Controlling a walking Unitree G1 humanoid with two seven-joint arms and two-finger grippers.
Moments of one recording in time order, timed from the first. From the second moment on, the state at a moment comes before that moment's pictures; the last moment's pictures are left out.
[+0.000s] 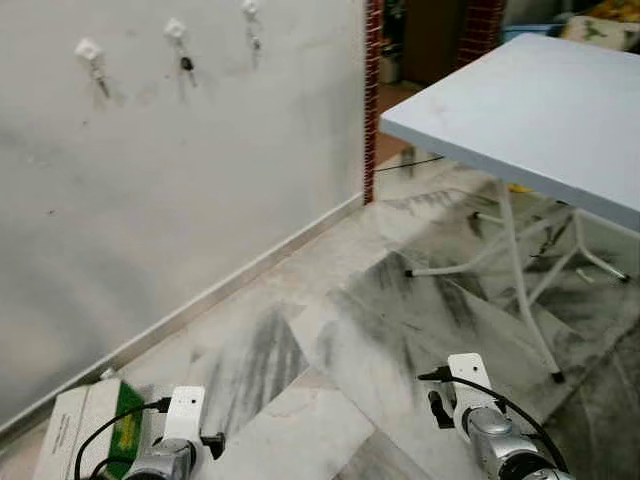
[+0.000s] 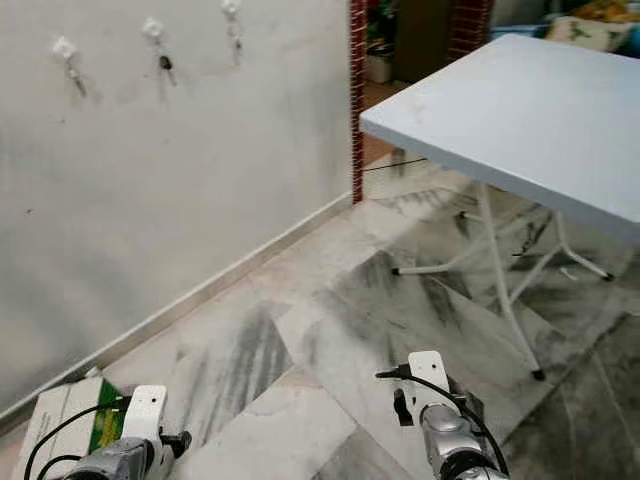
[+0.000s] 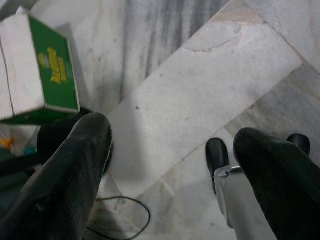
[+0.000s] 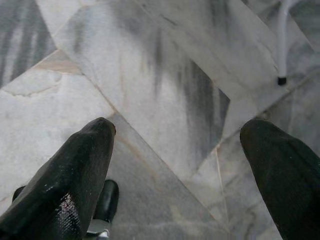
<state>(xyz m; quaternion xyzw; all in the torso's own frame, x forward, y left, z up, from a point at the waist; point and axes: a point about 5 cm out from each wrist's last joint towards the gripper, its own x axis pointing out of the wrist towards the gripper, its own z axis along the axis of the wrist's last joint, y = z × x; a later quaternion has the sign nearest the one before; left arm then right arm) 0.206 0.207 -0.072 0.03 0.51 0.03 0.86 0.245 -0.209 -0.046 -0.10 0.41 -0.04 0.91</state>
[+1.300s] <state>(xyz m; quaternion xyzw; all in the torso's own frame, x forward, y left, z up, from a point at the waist) 0.222 0.227 -0.058 0.05 0.49 0.04 0.87 0.221 -0.219 -0.059 -0.13 0.44 -0.03 0.89</state>
